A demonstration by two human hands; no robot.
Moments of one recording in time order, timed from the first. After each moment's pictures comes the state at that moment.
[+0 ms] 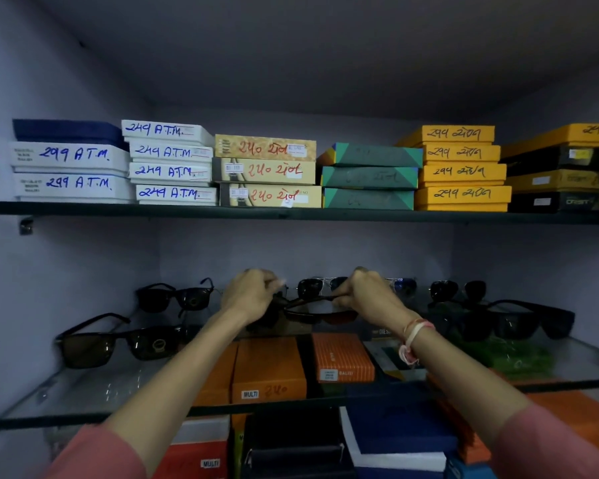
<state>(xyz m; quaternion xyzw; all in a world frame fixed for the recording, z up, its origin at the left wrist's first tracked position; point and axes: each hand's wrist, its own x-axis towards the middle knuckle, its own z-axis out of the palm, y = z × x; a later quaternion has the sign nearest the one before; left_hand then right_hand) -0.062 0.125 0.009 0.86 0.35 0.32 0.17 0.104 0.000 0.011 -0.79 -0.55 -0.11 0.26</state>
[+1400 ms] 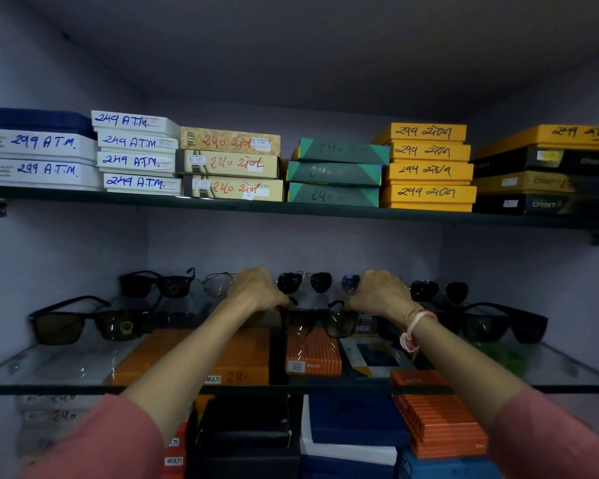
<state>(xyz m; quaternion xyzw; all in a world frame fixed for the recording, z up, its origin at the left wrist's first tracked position) -0.014 0.087 0.014 0.85 0.44 0.23 0.17 0.146 -0.042 0.022 -0.87 -0.45 -0.08 0.19</state>
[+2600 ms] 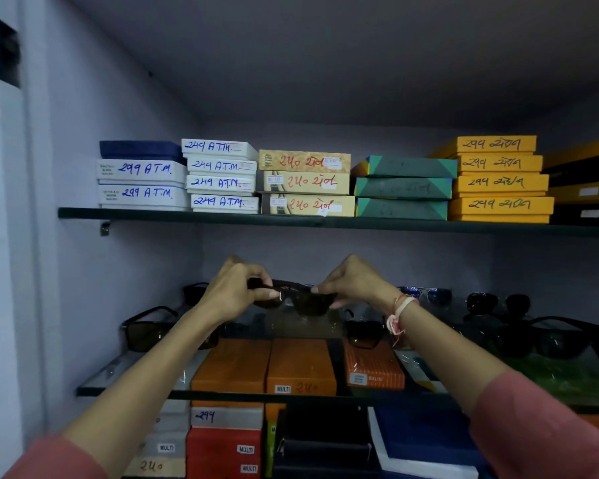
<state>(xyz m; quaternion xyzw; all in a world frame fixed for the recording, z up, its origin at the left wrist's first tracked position) -0.145 0.130 0.025 0.86 0.34 0.35 0.13 0.057 0.037 0.045 -0.73 -0.57 0.09 0.37</state>
